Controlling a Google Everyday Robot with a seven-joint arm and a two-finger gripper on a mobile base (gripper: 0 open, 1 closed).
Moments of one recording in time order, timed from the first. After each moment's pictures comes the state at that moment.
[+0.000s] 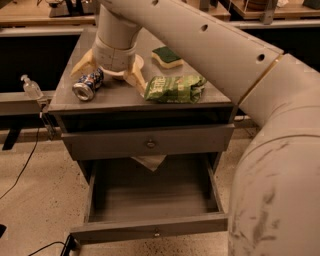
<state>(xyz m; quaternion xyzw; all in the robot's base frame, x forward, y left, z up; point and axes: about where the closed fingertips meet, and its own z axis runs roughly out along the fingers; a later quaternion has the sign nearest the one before) 0.627 0.125 0.895 -0.98 -0.01 -0.10 0.16</state>
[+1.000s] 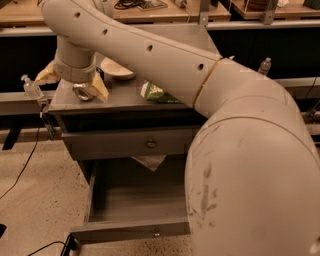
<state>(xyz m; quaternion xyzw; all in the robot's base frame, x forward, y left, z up) 0.655 0.233 0.860 -0.97 0.00 -0.15 0.20</state>
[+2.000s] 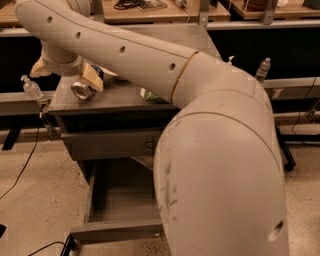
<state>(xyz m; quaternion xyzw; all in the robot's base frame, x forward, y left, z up) 0.689 0.255 0.872 -0.96 0.02 -0.22 0.16</state>
